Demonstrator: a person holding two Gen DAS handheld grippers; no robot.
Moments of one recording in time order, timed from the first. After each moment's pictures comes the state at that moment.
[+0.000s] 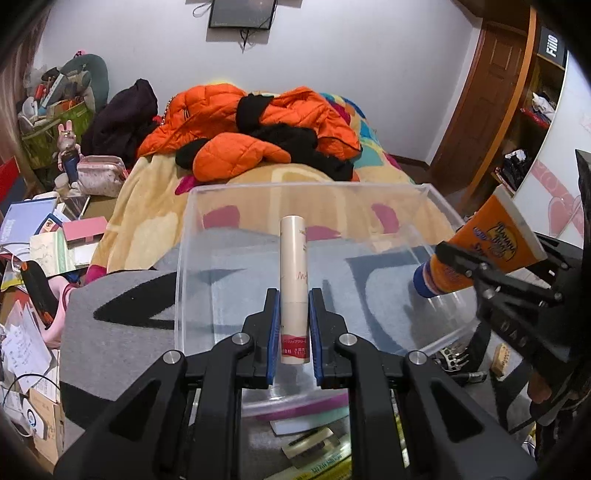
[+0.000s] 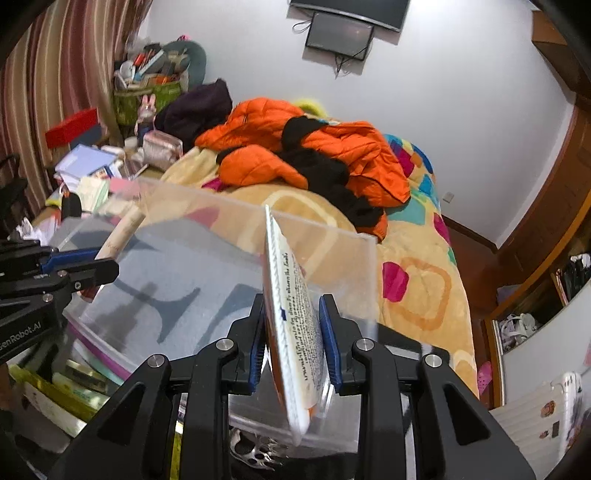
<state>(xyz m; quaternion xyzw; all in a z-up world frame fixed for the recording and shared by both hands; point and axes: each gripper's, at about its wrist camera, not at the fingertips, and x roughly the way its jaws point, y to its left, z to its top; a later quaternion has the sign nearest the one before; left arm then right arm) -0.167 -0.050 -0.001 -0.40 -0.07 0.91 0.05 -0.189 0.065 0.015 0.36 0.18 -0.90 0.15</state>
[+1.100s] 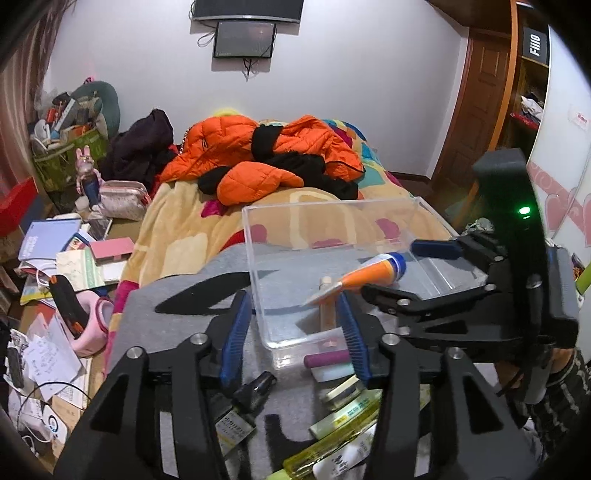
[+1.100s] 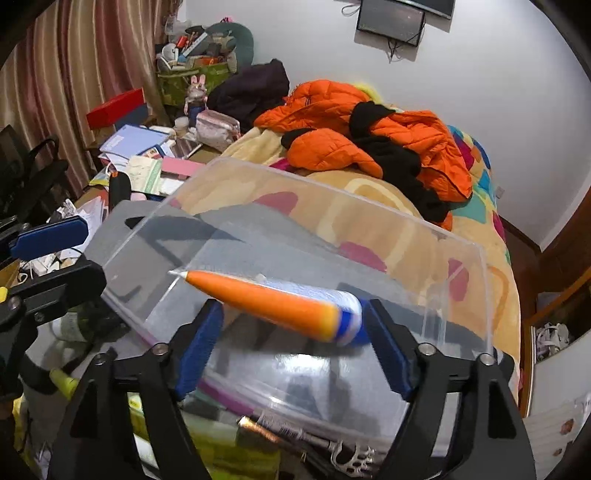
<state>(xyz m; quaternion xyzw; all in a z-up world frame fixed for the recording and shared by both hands) -0.104 -0.079 0.034 -0.35 -0.05 0.94 0.03 -0.174 0.006 0.005 0.40 0.17 -0.87 0.24</state>
